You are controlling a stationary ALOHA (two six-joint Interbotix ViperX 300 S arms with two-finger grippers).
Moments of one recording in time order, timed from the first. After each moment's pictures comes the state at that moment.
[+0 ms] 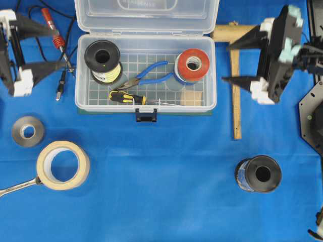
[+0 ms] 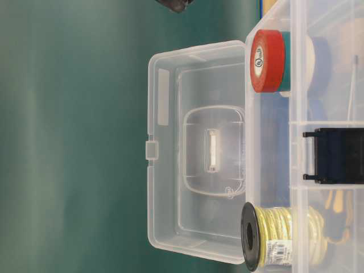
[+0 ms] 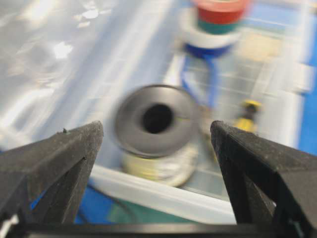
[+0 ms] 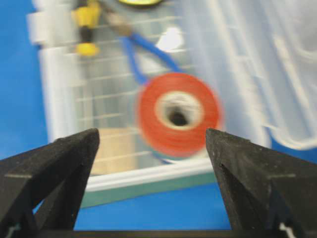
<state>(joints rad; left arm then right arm) 0.30 -0.77 1.20 -0.04 -0.08 0.10 -0.22 -0.63 0.98 0.09 0.21 -0.01</state>
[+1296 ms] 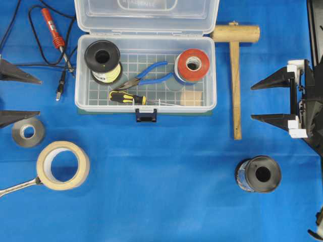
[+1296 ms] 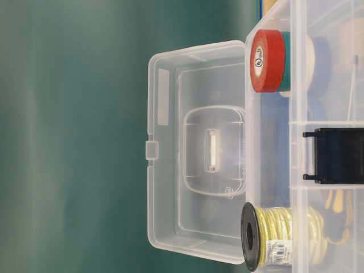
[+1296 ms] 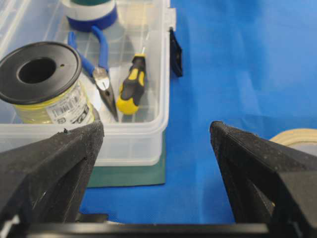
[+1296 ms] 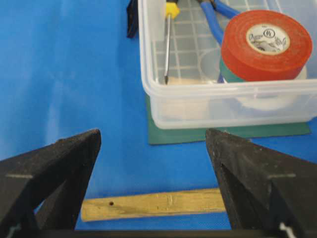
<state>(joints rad) 0.05 -1.13 1.42 -0.04 0.00 0.08 -0.07 -0.96 1.37 0.15 0.01 0.03</state>
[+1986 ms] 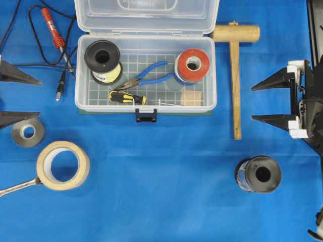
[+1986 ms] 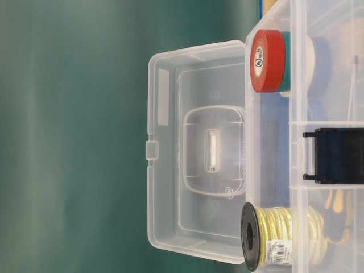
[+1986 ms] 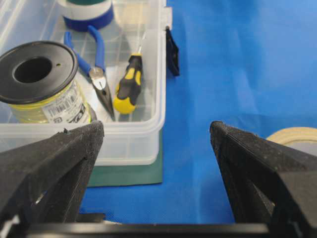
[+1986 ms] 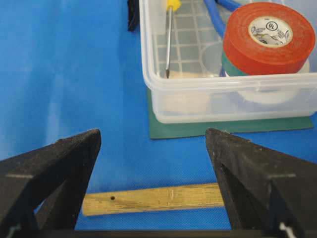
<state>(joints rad) 0.04 -1.13 1.43 -0.04 0.00 0.08 -0.07 -0.97 1.37 0.15 0.03 0.03</state>
